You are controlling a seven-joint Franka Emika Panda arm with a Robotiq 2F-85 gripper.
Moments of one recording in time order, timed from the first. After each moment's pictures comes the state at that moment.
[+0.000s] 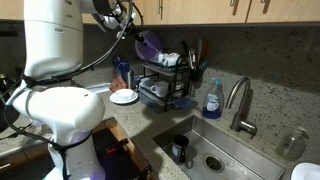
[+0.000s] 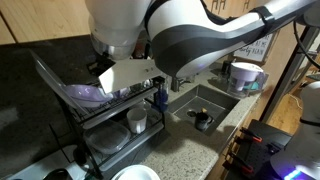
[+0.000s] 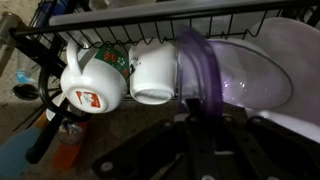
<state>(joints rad) 0.50 0.24 0.34 -1.57 -0.88 2.05 1.34</state>
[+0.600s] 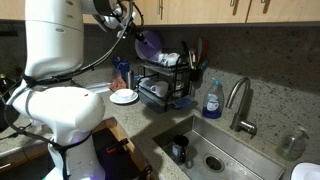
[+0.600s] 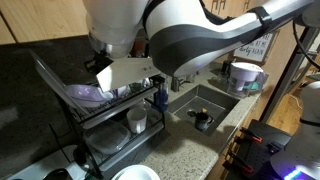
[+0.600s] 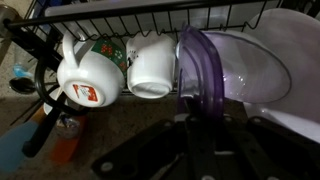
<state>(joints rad) 0.51 0.25 0.34 -1.56 -0.91 2.05 1.34</state>
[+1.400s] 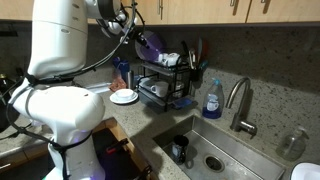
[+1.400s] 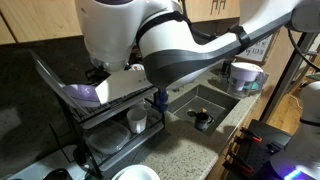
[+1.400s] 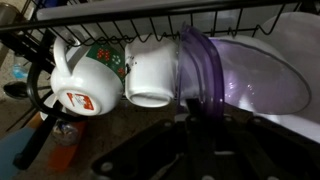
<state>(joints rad) 0.51 0.31 0.34 -1.54 -0.98 2.05 1.40</state>
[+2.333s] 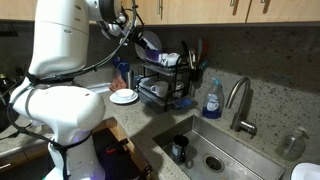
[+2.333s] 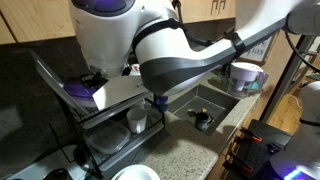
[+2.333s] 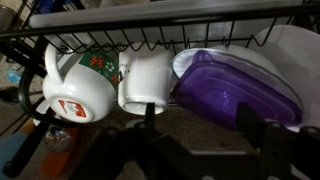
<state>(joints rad) 0.54 0.34 0.32 -1.53 -0.98 2.05 1.40</state>
